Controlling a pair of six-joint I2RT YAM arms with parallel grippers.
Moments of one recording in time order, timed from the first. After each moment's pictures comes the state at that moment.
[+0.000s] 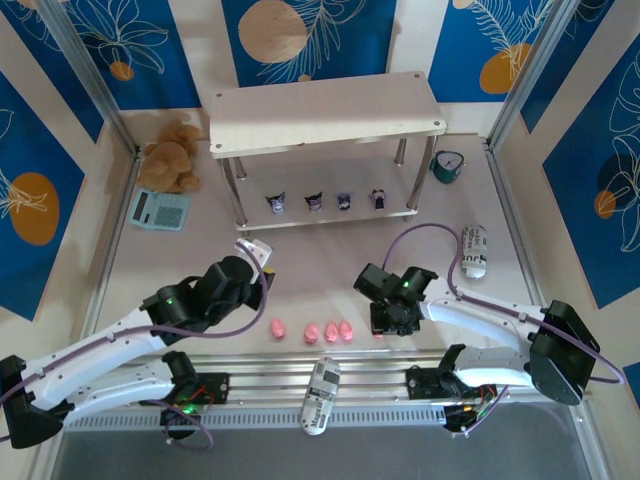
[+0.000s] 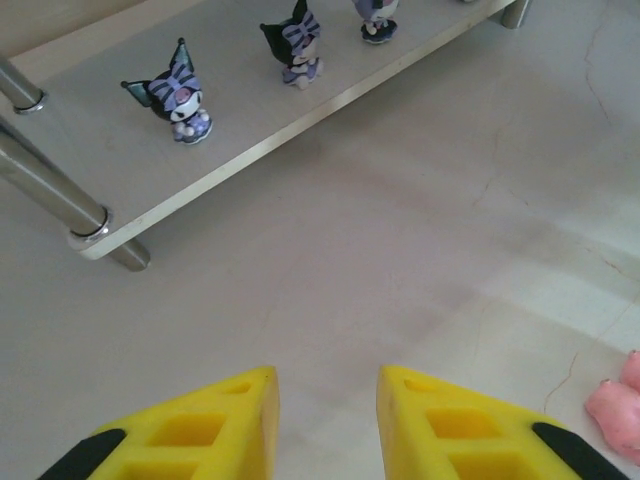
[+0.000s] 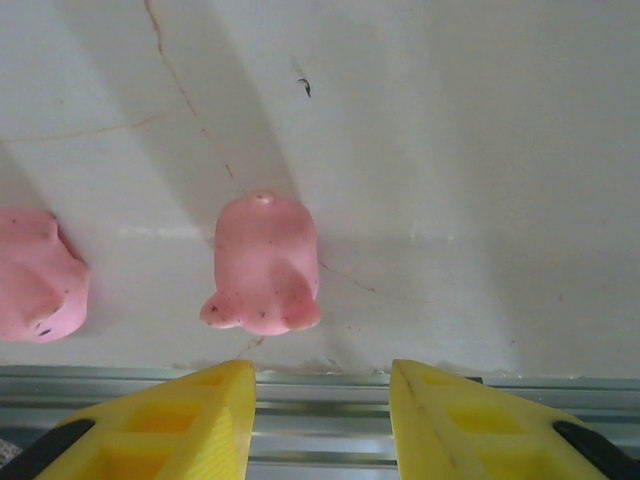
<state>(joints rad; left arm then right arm) -0.99 0.82 0.75 -0.59 -0.42 -0.21 0.91 1.20 0.72 -1.03 0.05 0.91</state>
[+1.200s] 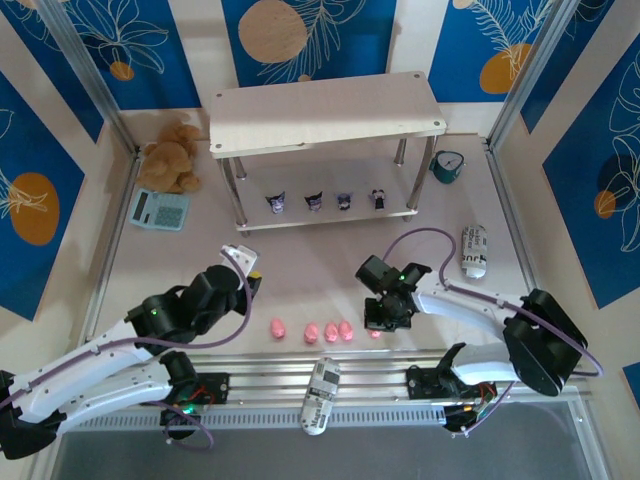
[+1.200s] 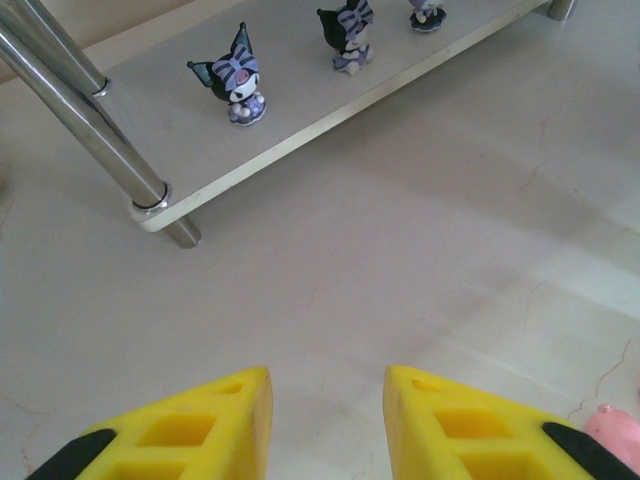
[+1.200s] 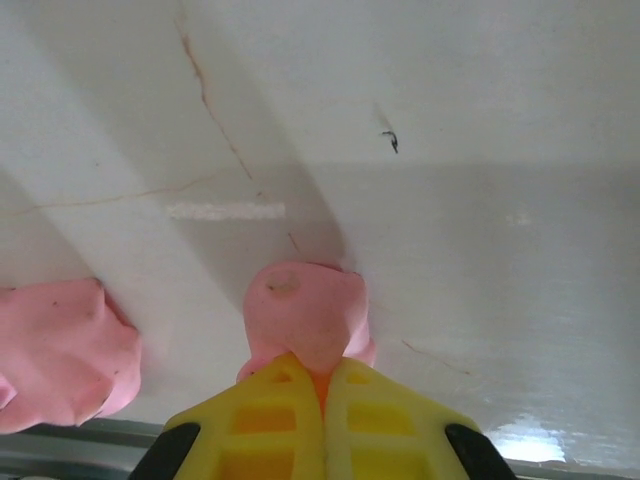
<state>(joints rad) -0.99 0.72 0.71 -0.65 -0.48 -0.21 0.79 1.28 0.67 -0.85 -0.10 0.85</state>
